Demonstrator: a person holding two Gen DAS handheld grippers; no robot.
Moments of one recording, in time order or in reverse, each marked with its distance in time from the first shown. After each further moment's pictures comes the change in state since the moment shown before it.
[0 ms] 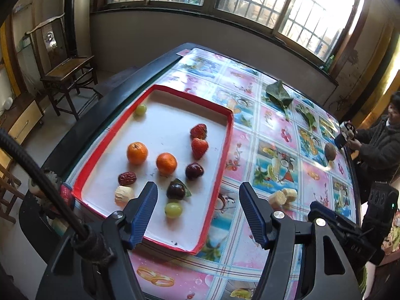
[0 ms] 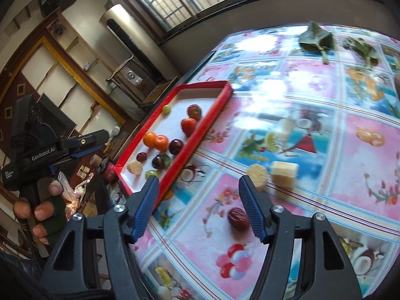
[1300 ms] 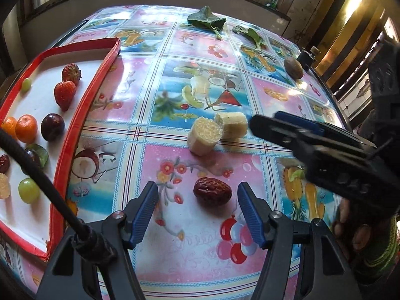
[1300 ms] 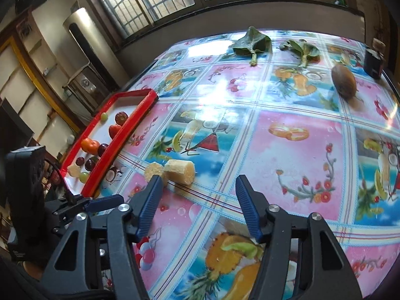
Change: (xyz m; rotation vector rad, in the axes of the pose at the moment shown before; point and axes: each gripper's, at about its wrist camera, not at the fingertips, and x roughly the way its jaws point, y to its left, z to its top) left arm 0.104 -0.113 -0.072 0.273 0.191 -0.183; right arm -0.022 -0.059 -0.003 -0.001 -0.039 -0.274
